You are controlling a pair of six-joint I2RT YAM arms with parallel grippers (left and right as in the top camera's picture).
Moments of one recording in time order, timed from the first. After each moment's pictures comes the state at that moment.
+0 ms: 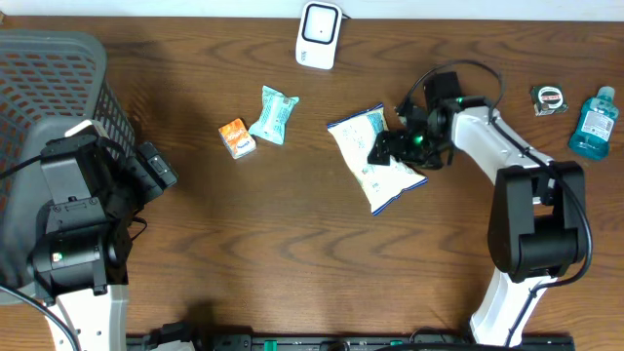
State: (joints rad) left arm 0.20 0.97 1.09 -0.90 -0.01 -0.36; right arm 0.14 2.02 1.34 -0.75 -0.48 0.09
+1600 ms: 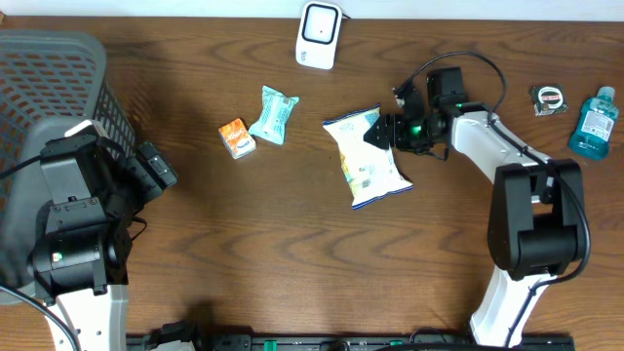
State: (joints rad) left arm 0.20 0.97 1.09 -0.90 -0.01 -0.36; right arm 0.14 2.04 1.32 -0.48 -0.60 0.17
